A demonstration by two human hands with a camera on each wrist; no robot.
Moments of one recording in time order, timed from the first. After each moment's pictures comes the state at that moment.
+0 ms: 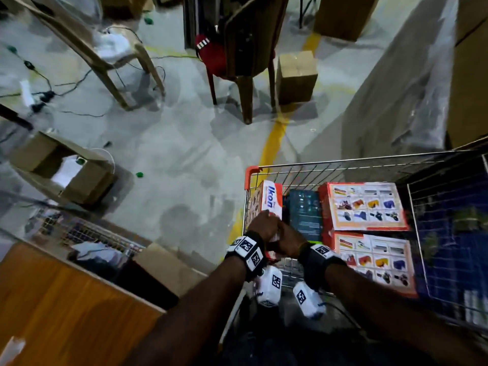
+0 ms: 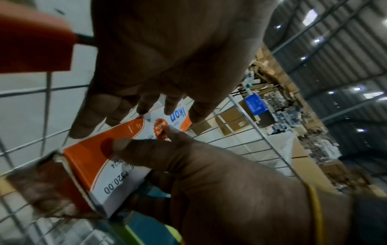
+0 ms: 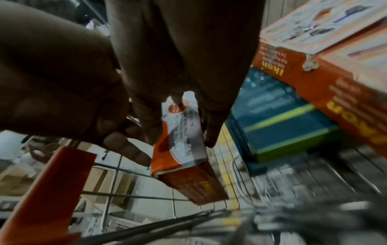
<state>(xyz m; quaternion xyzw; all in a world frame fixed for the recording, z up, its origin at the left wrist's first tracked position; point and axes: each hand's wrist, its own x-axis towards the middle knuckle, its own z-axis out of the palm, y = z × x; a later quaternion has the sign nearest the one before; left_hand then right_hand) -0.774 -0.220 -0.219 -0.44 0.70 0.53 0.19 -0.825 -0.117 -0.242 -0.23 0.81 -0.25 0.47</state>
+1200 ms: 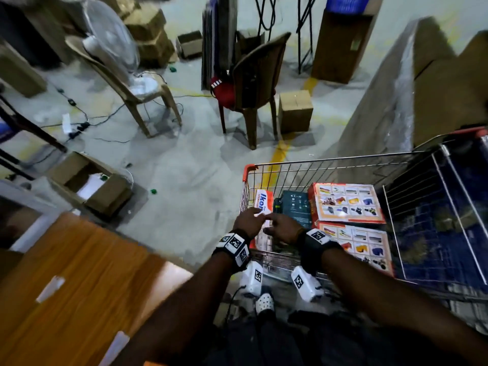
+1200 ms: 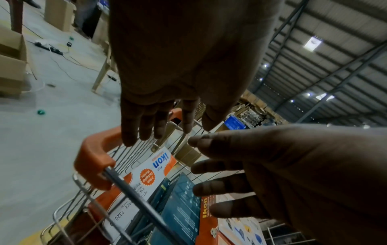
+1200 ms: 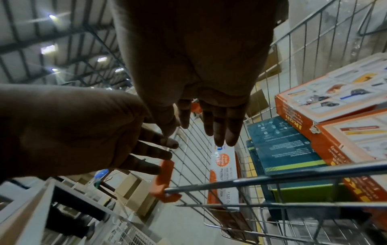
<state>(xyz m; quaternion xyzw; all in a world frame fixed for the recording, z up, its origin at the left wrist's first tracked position) -0.701 -0.174 -0.140 -0.43 0.80 0.42 0.08 -0.791 -0.069 -0.151 -0.39 0.82 -0.19 0.38</state>
